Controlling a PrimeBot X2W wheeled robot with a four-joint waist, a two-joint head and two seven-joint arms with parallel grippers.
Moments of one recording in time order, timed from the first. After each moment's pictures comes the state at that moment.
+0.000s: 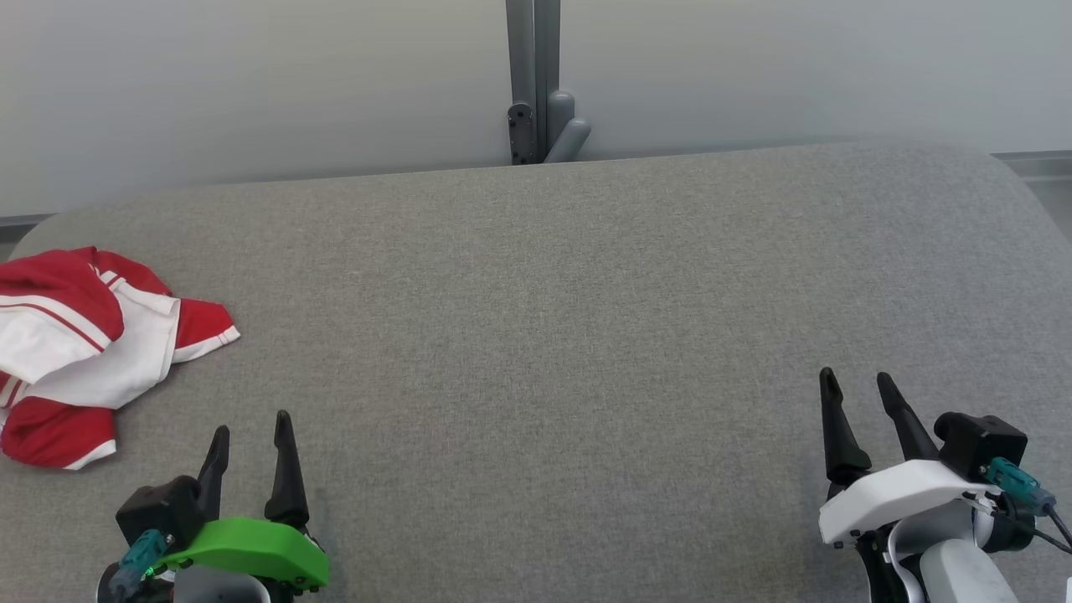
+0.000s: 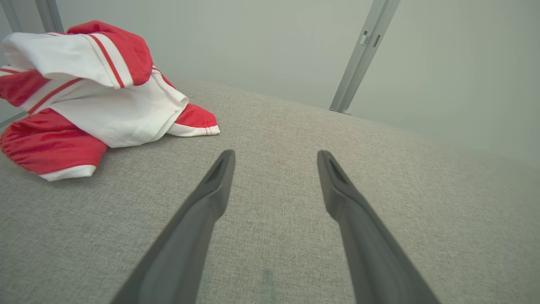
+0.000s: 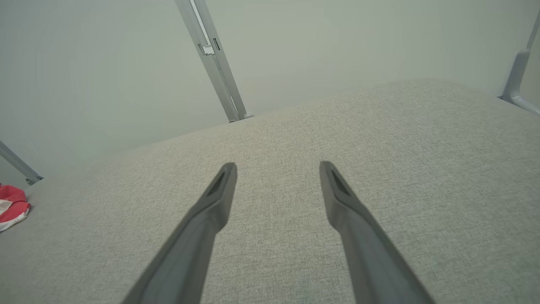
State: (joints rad) left arm -0.08 0.04 0.03 0.34 -0.33 -0.07 -0.19; right arm -0.11 -0.05 -0.05 0.32 0.30 0.13 -0.19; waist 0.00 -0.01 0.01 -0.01
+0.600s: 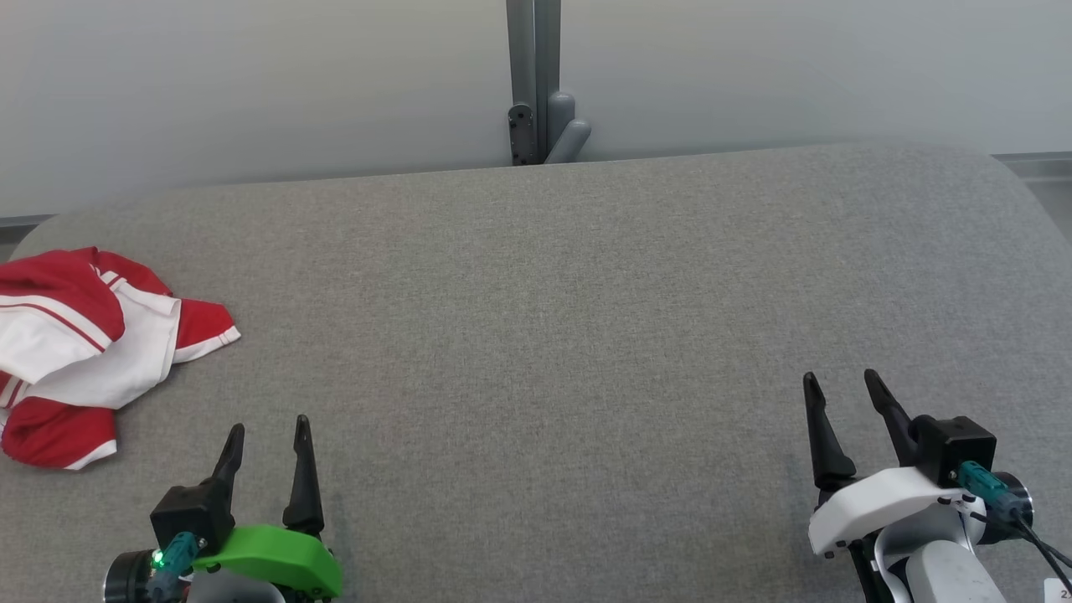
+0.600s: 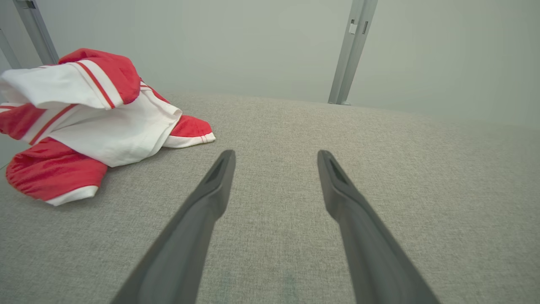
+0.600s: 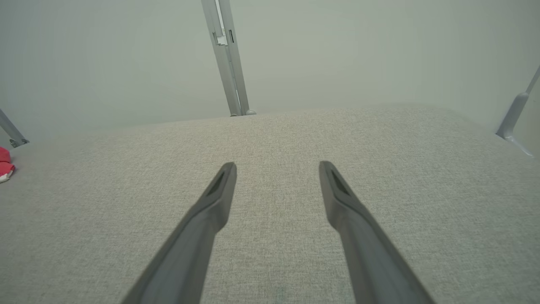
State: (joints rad) left arm -0.07 0.05 0.01 0.35 -0.20 -0.06 -0.23; right arm -0.11 -0.05 -0.03 0.33 0.14 0.13 -0.23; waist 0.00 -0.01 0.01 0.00
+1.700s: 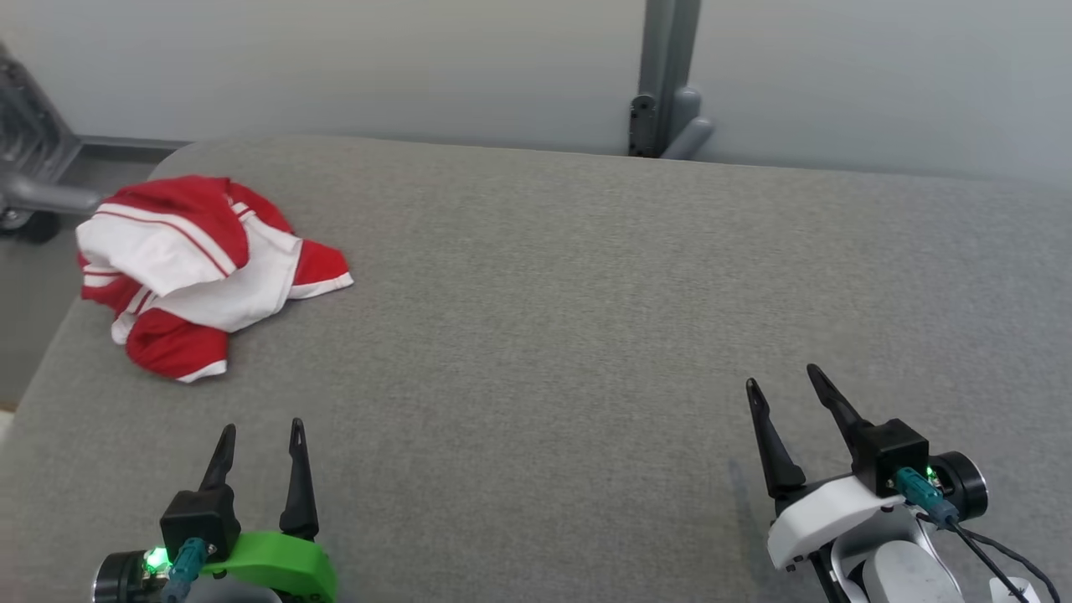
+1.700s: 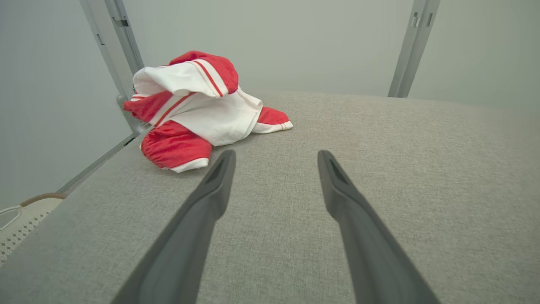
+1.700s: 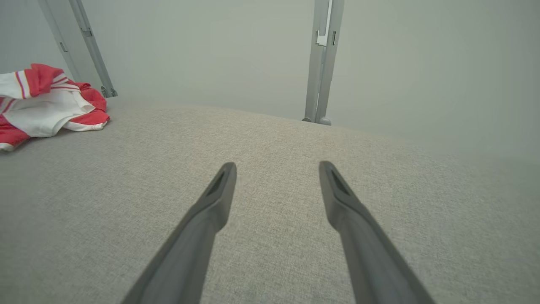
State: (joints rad) left arm -0.07 0.05 0.01 0.36 -0.09 -0.03 -0.26; right arm -0.11 -0.05 0.07 0.32 0.02 0.13 -0.26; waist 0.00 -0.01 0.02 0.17
